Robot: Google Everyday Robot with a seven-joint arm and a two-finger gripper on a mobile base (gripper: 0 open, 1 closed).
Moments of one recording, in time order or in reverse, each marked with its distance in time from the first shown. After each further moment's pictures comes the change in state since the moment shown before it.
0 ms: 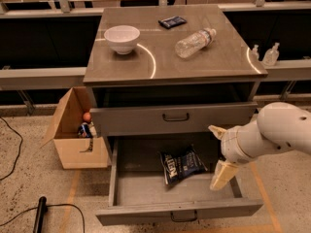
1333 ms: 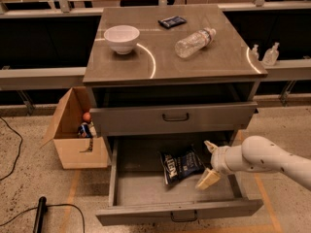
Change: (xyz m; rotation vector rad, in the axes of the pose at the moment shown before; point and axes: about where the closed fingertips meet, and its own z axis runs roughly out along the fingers) arm 0.077 -0.027 0.162 0.048 -0.160 0.188
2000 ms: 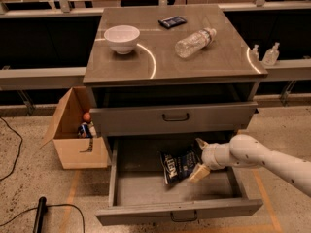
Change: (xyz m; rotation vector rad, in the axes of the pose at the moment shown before) arm 0.007 -0.030 0.060 0.012 -0.046 -0.008
